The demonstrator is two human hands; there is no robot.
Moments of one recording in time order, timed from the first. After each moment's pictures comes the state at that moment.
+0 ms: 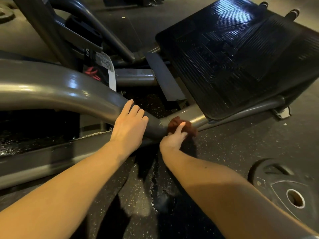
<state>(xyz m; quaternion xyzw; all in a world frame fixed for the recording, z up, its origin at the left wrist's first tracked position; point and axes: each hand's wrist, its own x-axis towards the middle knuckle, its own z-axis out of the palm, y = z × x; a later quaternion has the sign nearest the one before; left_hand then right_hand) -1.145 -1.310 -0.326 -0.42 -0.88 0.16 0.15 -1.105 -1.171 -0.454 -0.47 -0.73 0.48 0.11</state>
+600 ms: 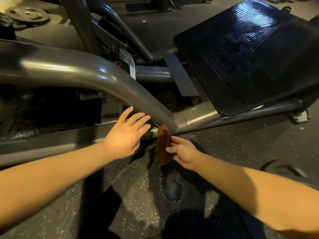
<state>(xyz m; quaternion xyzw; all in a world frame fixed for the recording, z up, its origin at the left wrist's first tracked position) -1.115 -1.410 -0.346 -0.53 -0.83 0.12 0.16 -1.011 -1.184 -0.401 -0.28 -0.49 0.81 -0.13</state>
